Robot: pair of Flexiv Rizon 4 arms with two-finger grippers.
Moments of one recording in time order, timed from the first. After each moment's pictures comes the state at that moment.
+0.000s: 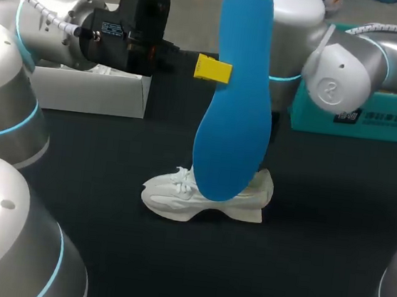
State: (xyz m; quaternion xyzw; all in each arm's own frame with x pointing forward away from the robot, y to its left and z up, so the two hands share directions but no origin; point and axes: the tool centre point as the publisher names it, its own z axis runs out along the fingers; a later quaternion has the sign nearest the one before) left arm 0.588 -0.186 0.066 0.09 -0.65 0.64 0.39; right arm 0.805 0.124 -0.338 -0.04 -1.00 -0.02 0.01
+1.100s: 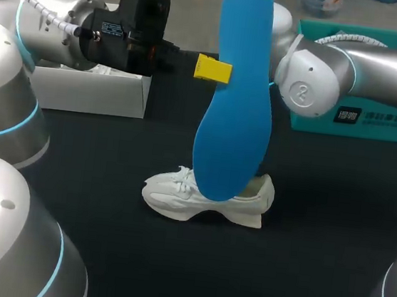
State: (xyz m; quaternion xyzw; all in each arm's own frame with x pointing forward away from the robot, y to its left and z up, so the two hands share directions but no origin) left arm 0.588 -0.186 0.066 0.09 -0.65 0.64 0.39; right arm 0.789 0.152 -0.374 -0.03 -1.00 -0.01 0.07
